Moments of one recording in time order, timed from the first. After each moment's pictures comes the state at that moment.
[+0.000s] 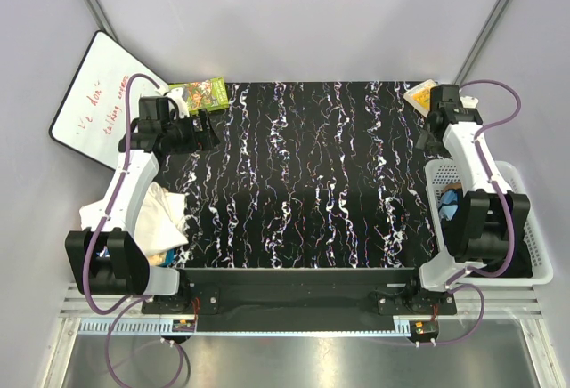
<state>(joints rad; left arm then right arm) 0.00 1.37 1.21 -0.58 0.28 -0.18 -0.07 1.61 1.42 -0.88 0.51 0.35</state>
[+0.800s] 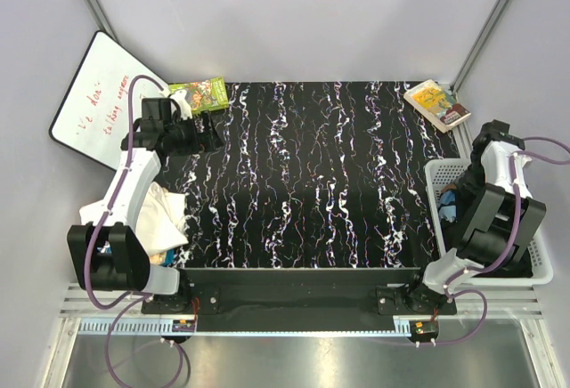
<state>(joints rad) 0.00 1.39 1.20 -0.57 0.32 -0.19 -0.45 1.60 1.24 -1.01 0.50 0.52</state>
